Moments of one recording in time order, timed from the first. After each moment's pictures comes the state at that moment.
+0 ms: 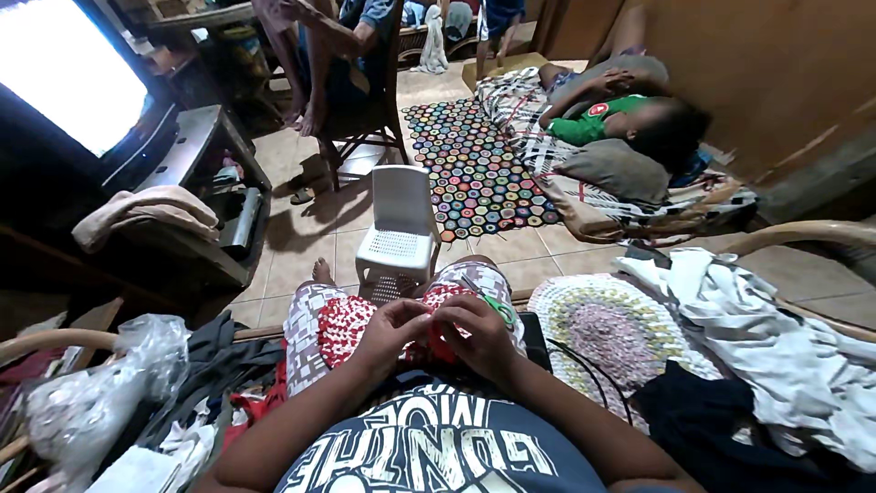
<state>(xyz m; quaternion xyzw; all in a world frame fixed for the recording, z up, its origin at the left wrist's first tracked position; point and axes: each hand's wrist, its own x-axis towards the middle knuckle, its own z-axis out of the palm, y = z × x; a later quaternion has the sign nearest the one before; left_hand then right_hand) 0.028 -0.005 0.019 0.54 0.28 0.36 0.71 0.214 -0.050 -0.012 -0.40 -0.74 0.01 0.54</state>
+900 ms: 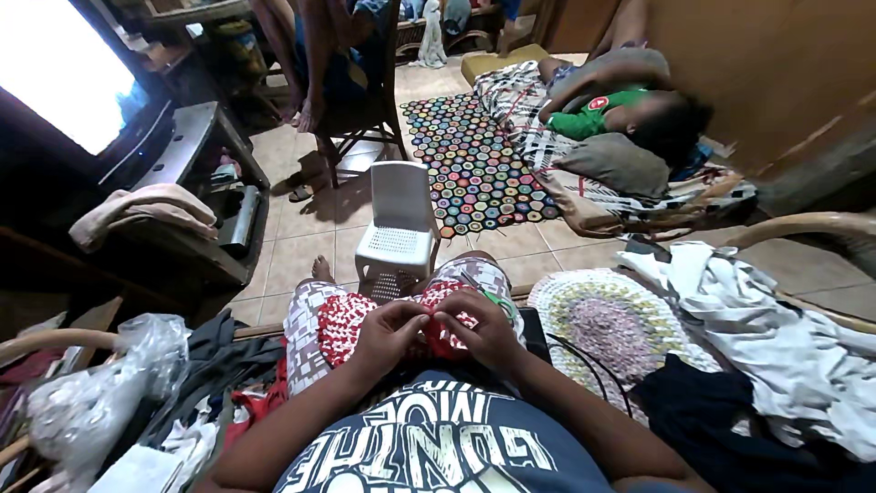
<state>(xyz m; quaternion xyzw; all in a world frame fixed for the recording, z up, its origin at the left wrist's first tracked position) 0.024 -0.004 0.005 0.70 0.25 0.42 0.53 0.221 -0.055 -0.005 -0.45 -0.69 0.19 0.54</state>
